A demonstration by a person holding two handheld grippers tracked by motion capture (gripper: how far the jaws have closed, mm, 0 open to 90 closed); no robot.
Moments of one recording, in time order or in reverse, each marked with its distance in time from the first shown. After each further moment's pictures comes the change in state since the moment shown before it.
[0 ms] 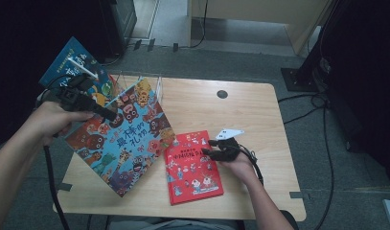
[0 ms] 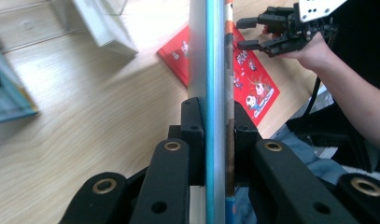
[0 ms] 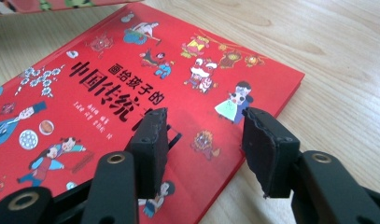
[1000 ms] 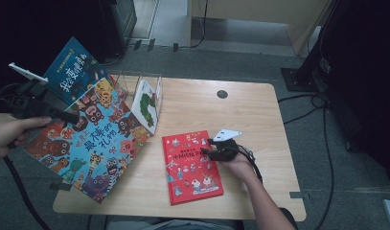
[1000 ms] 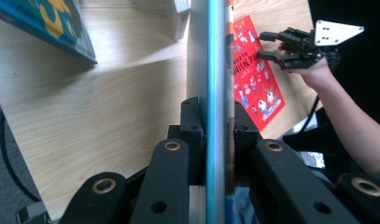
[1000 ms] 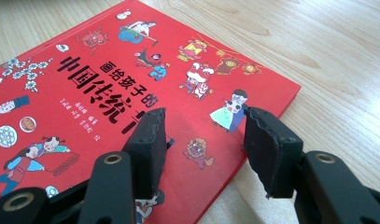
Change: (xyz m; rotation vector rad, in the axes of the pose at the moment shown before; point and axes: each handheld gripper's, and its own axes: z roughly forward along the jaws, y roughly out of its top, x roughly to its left) left arm 0.061 -0.059 -0.053 -0.110 -0.025 -0.202; right arm 0.002 0.000 0.004 -0.008 -0.030 -0.076
